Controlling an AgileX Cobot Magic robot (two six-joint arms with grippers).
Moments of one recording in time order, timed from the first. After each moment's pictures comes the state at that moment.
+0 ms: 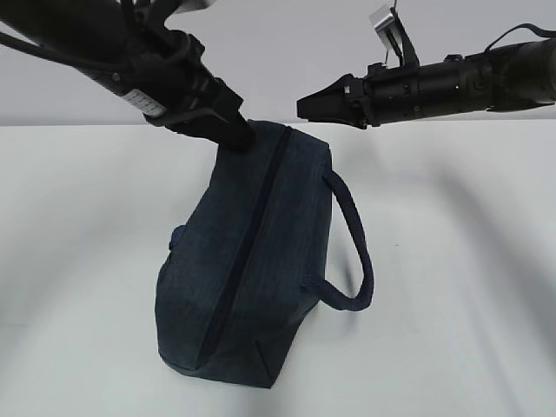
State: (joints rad) left arm -0.43 1.73 -1.43 -0.62 0.88 0.59; right arm 0.02 2.23 -1.67 -1.63 -1.04 1.74
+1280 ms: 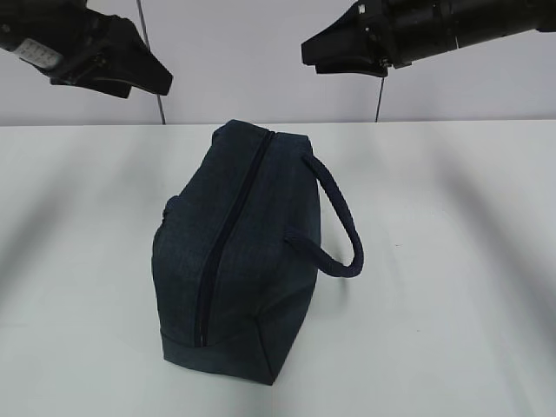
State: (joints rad) left arm -0.17 1.65 -1.43 -0.66 0.90 0.55; right arm 0.04 1.99 -1.67 -1.84 -1.08 2.09
